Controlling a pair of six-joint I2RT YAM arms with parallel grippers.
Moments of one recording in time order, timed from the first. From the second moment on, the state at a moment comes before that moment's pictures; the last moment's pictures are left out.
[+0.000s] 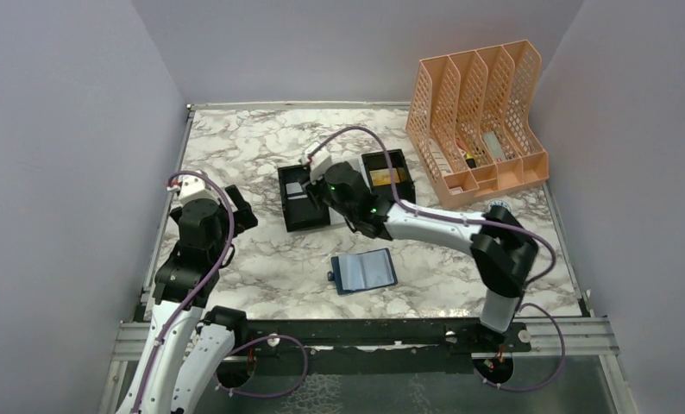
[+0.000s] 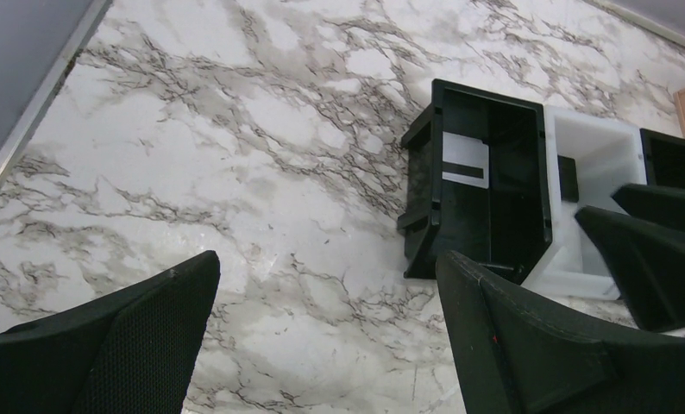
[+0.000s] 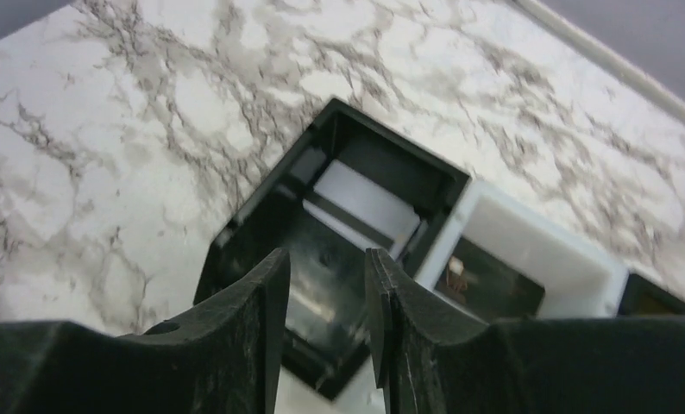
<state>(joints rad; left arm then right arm) -0.20 0.58 0.77 -0.64 -0.34 -0.45 0.99 1.89 1.38 0.21 0.23 -0.06</state>
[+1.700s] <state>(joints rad) -0.93 1.14 0.42 -0.06 -0.09 -0.79 0.96 1.23 0.43 0.06 0.13 0.71</state>
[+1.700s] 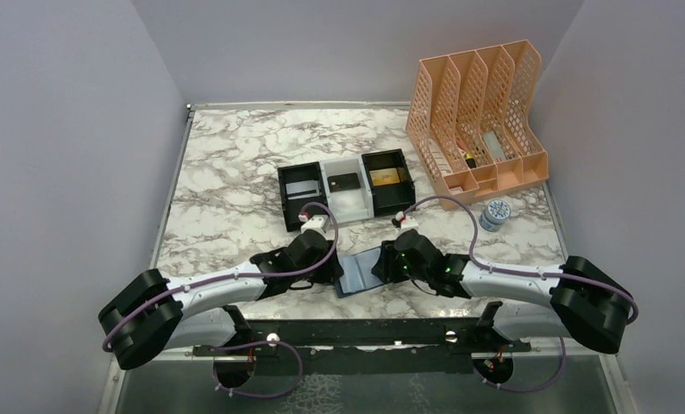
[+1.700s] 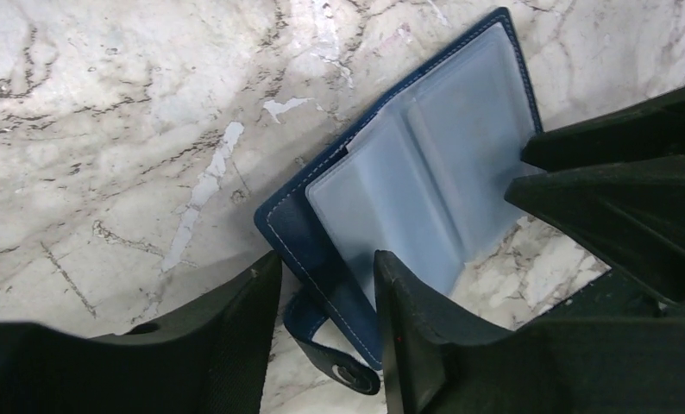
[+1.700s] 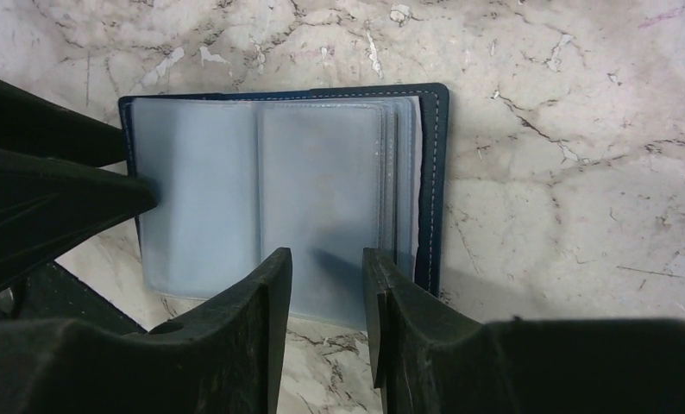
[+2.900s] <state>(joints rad) -0.94 1.24 0.43 -0.01 -0.12 -0.78 0.95 1.27 0.50 -0.03 0.14 0.67</state>
